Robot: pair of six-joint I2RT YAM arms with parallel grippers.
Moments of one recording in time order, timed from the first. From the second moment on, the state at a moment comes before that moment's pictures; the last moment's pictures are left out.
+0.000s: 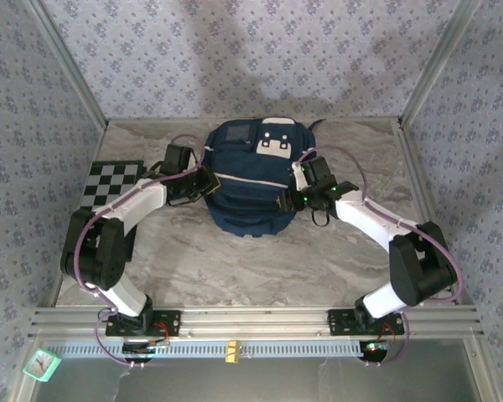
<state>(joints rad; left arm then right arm) -0.33 1.62 1.08 -0.30 0.40 -0.85 0.45 1.52 0.99 -0.37 -0.17 0.19</state>
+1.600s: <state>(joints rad) -0.23 1.65 1.17 -0.30 0.43 -0.89 0.77 1.57 0.98 -0.23 0.06 0.35</state>
